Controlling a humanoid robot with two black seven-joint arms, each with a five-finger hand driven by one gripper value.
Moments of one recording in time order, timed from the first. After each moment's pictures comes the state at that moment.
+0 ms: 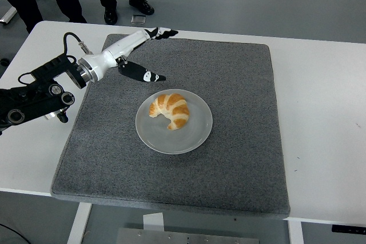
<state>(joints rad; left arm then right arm) -0.93 0.62 -0.27 -1.19 0.90 0.20 -0.45 0.04 0.00 -0.16 0.13 0.07 0.03 -0.03</state>
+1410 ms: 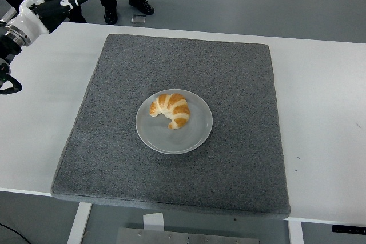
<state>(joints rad) -0.92 0.62 -0.42 -0.68 0.00 -0.48 -0.43 0.04 0.00 -0.16 0.14 0.08 0.03 -0.03</state>
